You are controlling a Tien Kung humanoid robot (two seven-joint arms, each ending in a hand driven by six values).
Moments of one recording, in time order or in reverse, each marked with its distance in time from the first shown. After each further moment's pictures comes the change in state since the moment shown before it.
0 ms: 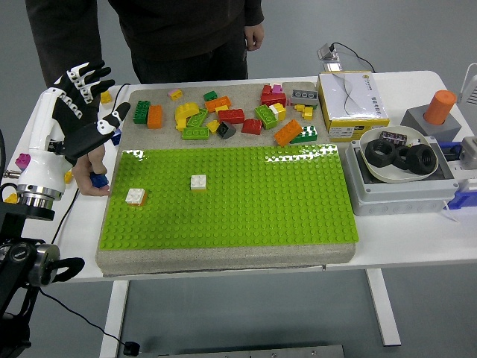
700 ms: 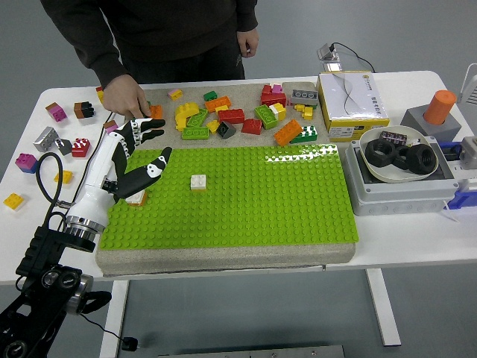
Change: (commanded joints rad) left arm 0.055 0.000 0.164 0.096 0.112 0.042 -0.015; right arm 0.015 0.021 -0.035 0.000 0.019 0.022 0.015
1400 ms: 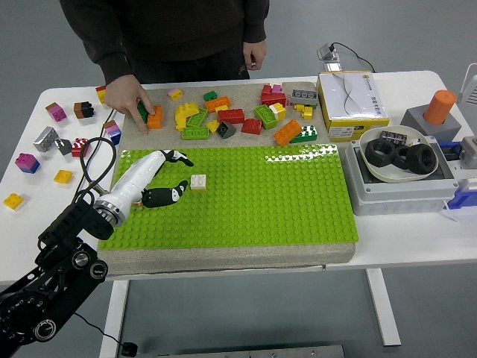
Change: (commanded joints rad) left arm -0.227 0.077 0.215 0.168 0.481 -0.137 0.365; right arm 0.002 -0.014 0.015 0.000 0.039 -0.017 0.015
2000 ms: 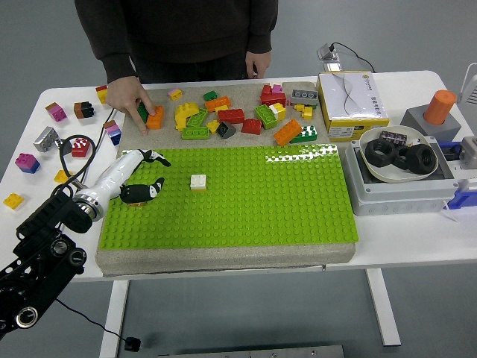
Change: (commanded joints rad) left arm 0.012 0.049 -0.106 0.045 -0.116 -0.048 -0.036; right arm 0.002 -0.011 0.034 0.000 -0.015 -0.015 0.002
